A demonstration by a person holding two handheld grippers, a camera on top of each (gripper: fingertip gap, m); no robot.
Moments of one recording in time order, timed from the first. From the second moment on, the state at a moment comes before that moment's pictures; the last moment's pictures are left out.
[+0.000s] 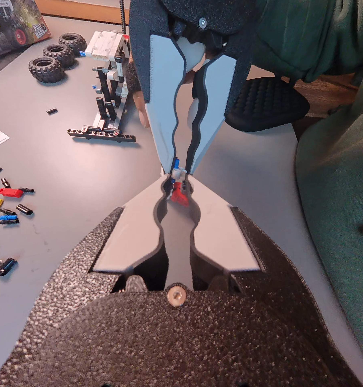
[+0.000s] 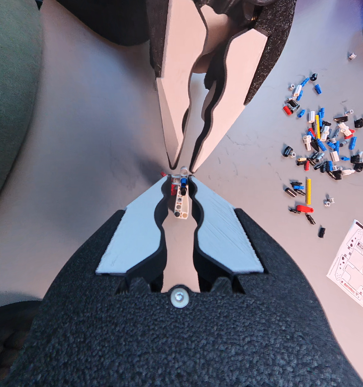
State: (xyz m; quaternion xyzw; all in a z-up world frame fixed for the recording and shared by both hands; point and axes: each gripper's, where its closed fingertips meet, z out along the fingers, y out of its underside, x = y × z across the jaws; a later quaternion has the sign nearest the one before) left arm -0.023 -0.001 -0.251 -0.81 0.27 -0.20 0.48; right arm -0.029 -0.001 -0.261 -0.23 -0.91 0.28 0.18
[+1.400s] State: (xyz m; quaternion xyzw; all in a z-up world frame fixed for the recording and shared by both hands) left arm -0.027 0.010 -0.264 -0.80 0.26 -0.19 0.50; right arm -0.033 0.007 -0.268 -0.25 -0.87 0.36 0.22
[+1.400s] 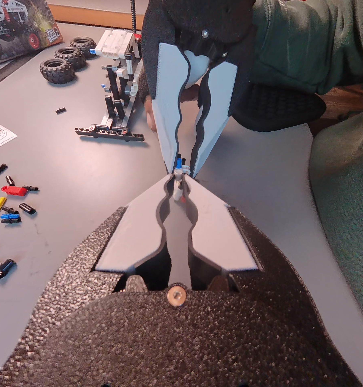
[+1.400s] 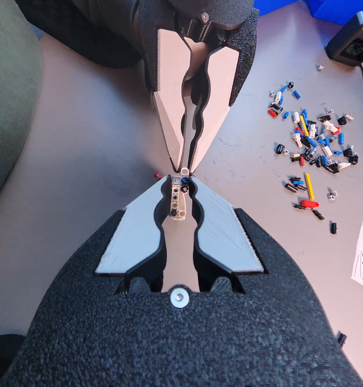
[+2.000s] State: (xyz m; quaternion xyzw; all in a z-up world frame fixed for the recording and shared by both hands) left arm -0.027 0.013 -0.271 -0.81 0.26 -0.18 0.49; right arm -0.031 0.011 -0.272 -0.26 -0.87 0.37 0.22
